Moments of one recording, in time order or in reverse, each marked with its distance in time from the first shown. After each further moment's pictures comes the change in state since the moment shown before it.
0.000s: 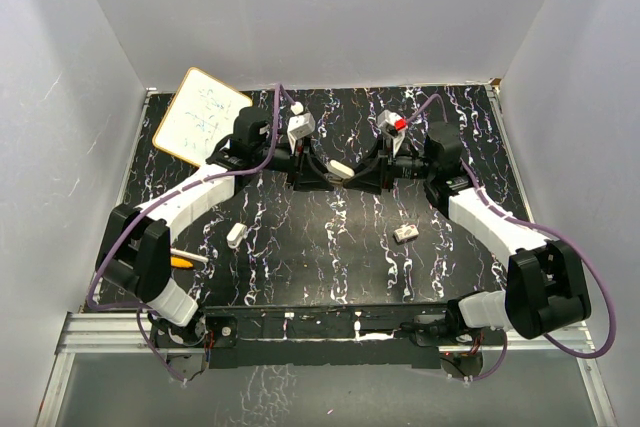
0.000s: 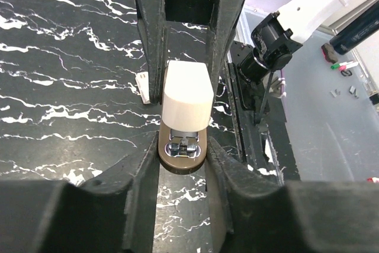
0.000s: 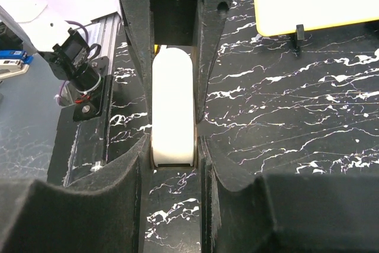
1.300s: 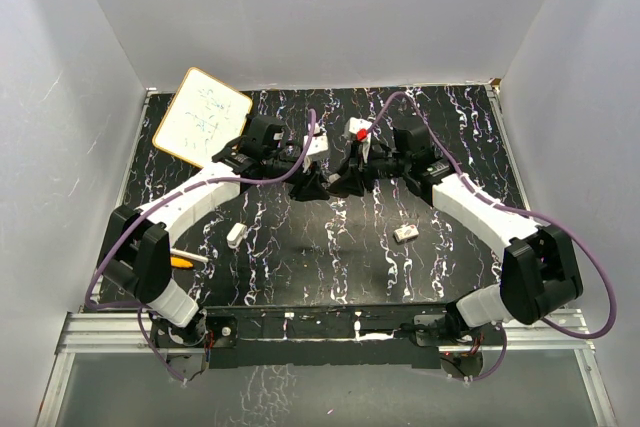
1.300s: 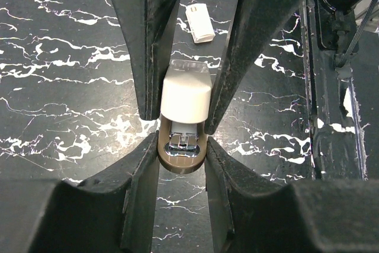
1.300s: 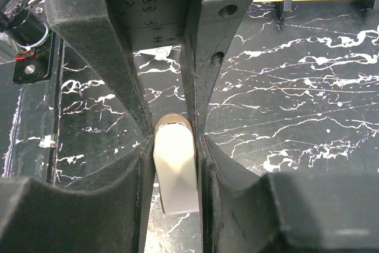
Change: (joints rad) left arm -0.073 0.002 0.070 -0.420 -0.298 0.466; right arm 0.142 0.089 0.177 -0.410 0.213 -0.418
